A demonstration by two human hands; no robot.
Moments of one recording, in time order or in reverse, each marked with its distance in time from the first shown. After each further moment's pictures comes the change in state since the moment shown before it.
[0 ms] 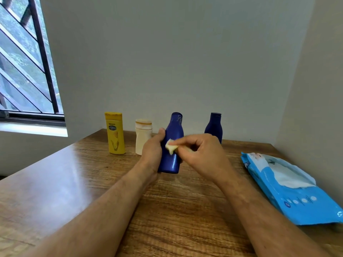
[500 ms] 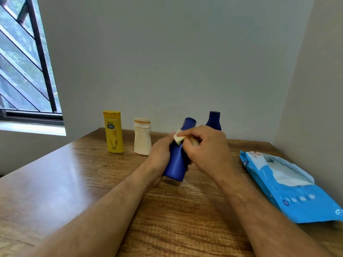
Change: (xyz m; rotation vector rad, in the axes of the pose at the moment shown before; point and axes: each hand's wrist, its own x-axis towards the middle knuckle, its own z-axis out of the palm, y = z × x) left_hand -0.007 -0.006 0.007 0.145 -0.165 -0.010; right_hand 0.004 0.007 -0.002 -0.170 0.213 -0.076
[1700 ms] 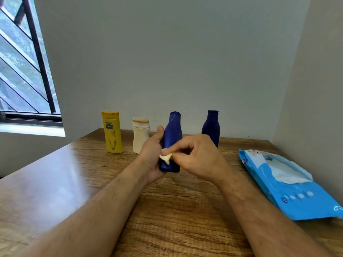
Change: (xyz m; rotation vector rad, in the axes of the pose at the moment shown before) left_hand 0.009 0.002 -0.010 -0.298 -0.016 -0.119; right_hand -0.004 0.000 0.002 0.076 -0.343 0.002
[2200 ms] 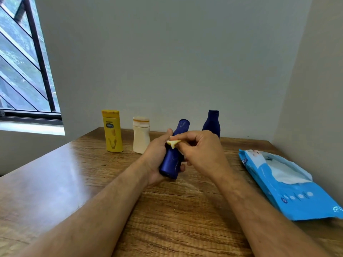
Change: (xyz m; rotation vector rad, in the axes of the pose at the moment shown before) left_hand -0.003 -0.004 0.001 0.097 -0.074 -0.101; right_hand 0.002 0.001 0.001 0.157 0.197 0.131
